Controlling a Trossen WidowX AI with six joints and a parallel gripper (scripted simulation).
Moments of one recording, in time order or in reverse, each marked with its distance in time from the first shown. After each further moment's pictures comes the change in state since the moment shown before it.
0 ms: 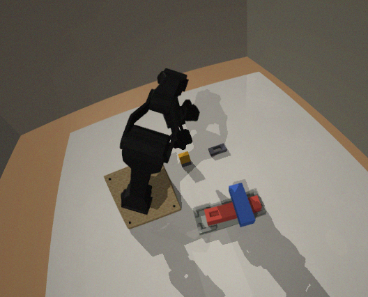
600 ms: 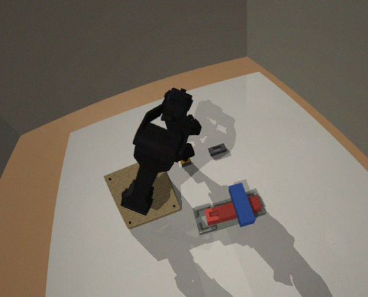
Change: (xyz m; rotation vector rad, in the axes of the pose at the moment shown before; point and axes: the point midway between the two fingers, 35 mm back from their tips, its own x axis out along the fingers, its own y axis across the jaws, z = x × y) arm 0.061 -0.005 -0.003 -0.001 0.014 -0.021
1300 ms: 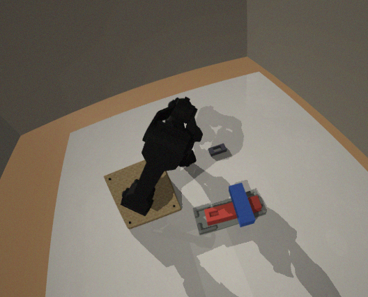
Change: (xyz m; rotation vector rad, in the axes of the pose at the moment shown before) arm 0.034 0.000 0.001 0.001 -0.001 -0.002
